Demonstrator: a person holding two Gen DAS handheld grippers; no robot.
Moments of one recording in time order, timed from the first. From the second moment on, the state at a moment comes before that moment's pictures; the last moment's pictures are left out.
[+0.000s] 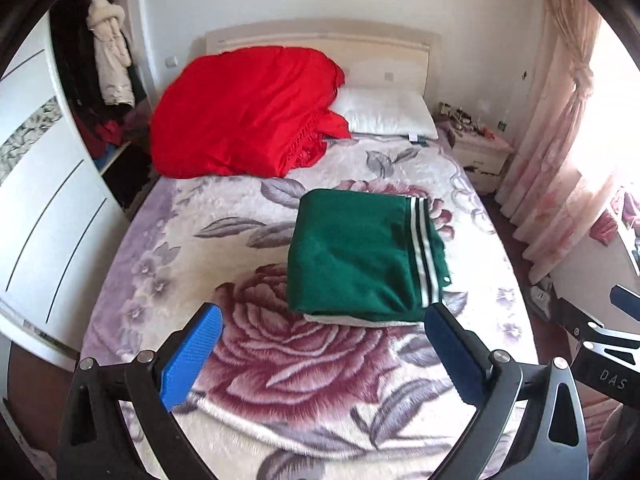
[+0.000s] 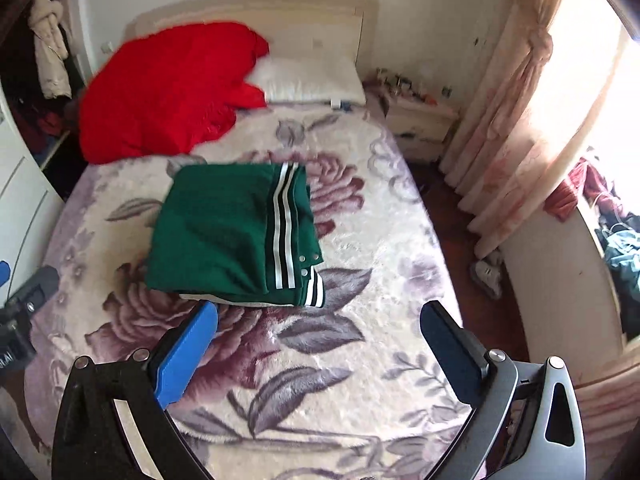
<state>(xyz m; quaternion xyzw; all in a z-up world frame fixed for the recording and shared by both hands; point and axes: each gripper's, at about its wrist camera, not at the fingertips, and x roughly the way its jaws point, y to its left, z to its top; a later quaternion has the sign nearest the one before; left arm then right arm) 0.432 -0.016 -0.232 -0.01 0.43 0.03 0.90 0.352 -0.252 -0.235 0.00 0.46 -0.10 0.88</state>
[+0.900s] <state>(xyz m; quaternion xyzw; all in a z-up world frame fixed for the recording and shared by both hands) 0.264 -0.033 -0.109 -0.02 0.36 0.04 0.93 0.107 -0.224 -0.027 -0.01 0.34 -0.07 0.94</state>
